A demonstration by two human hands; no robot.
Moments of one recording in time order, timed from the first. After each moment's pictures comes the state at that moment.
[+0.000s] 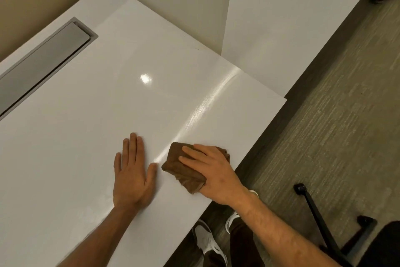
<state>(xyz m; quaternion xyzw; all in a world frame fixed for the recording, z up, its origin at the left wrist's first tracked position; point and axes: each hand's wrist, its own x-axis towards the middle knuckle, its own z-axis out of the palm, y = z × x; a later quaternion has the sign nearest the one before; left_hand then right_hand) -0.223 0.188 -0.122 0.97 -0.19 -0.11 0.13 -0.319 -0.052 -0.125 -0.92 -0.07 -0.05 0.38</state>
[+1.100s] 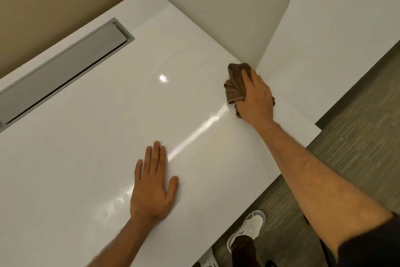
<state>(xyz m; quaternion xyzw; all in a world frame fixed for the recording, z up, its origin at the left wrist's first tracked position) -0.223 0.185 -0.119 0.97 -0.18 -0.11 0.14 -0.118 -0.167 -0.099 -0.96 0.15 -0.05 0.21</state>
